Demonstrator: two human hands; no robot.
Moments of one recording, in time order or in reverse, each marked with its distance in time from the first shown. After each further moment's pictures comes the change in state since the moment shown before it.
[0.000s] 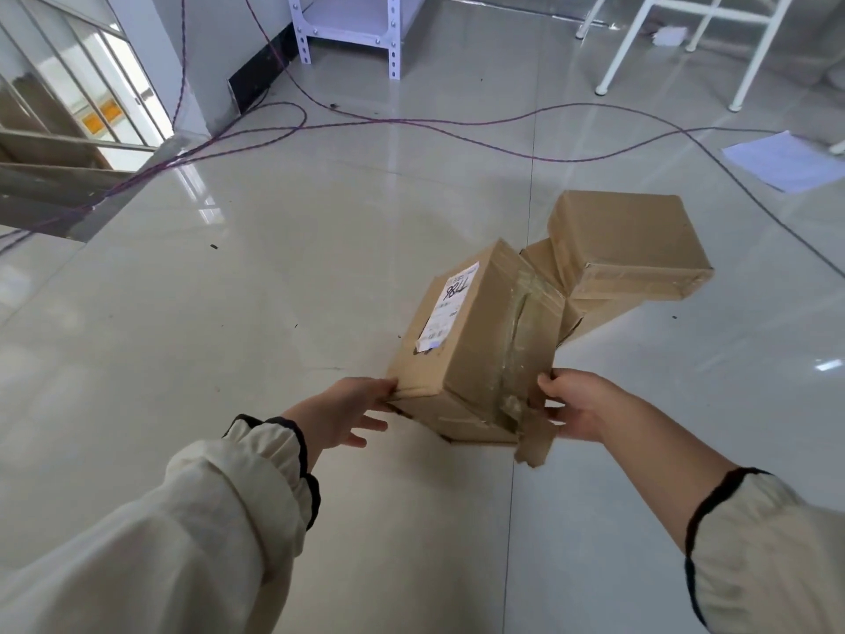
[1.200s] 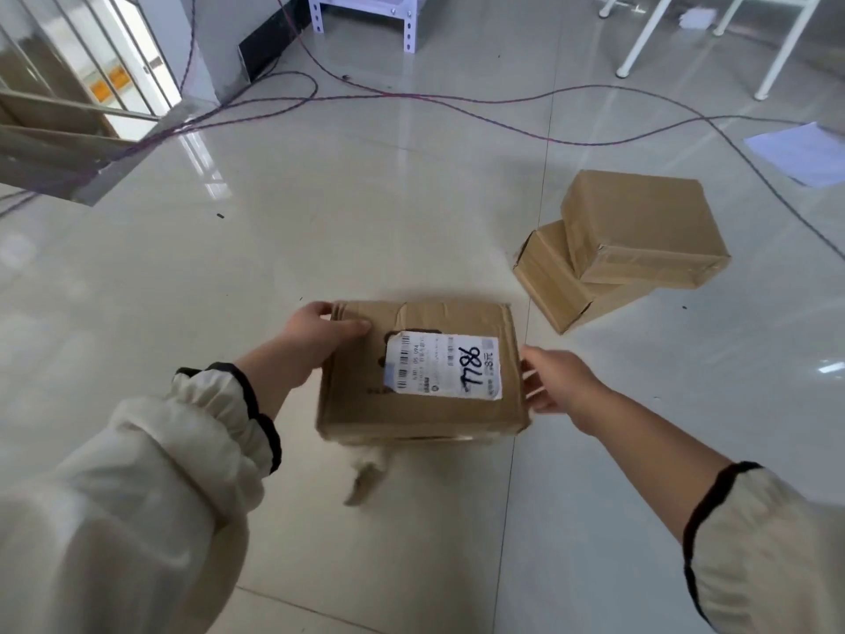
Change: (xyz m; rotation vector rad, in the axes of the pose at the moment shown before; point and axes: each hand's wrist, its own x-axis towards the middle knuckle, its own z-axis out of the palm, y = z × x) left_hand -0.011 0.017 -0.041 -0.013 0.377 0.269; right_hand -0.013 0.009 0.025 -0.396 0.081 -0.292
